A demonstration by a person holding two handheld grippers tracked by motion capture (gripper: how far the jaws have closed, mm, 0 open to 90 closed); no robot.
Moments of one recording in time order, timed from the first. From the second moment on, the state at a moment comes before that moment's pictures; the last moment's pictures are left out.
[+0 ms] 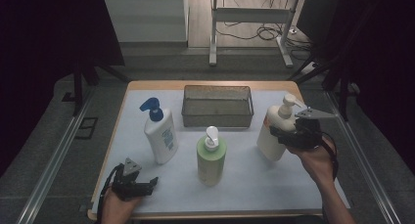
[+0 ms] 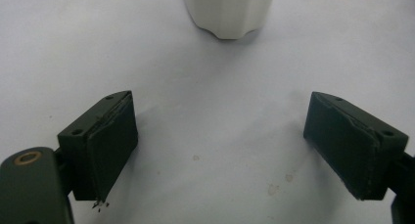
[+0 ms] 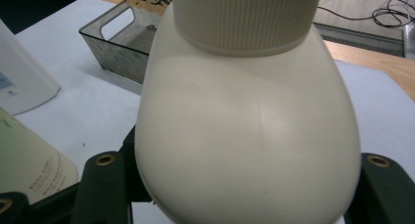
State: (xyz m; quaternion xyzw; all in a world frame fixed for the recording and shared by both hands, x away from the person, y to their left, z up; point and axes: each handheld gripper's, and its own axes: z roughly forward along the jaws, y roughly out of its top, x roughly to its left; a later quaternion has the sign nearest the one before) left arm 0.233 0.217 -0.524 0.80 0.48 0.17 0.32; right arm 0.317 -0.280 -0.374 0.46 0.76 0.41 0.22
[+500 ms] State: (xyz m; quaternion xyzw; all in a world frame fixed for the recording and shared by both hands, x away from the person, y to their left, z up) left arm 0.233 0.217 -0.524 0.80 0.48 0.17 0.32; right arm 0.329 -0.254 -0.355 0.44 0.77 0.42 0.21
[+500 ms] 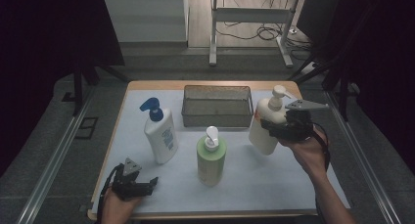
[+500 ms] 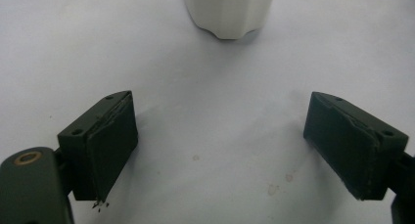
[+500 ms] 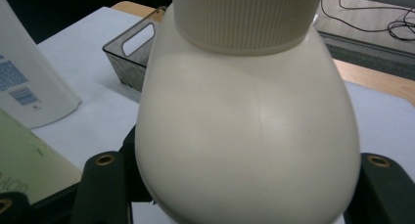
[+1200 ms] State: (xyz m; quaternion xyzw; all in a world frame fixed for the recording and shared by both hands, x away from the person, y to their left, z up) left arm 0.233 0.217 -0.524 0.80 0.48 0.17 0.32; right arm 0.351 -0.217 -0.329 0.41 0.77 0.43 0.22
